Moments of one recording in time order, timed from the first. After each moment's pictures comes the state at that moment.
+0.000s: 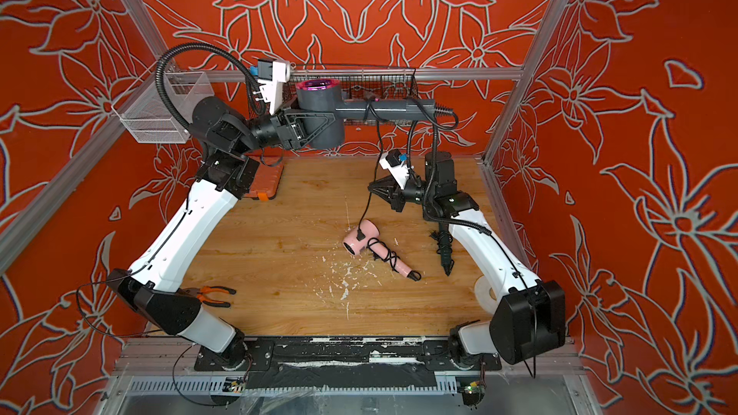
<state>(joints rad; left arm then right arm) -0.36 1.57 1.87 0.30 0.98 -0.80 0.31 1.37 1.18 -0.21 -0.91 -0.23</state>
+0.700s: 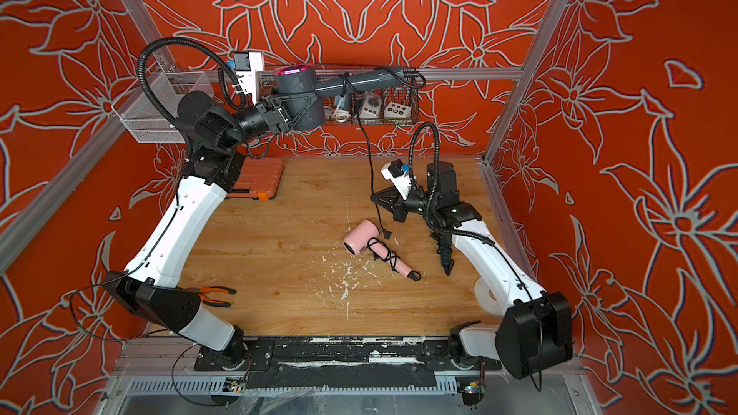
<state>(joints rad) -0.22 1.57 1.85 0.18 0.83 -0.68 0.33 1.25 1.08 -0.26 -0.90 -0.23</state>
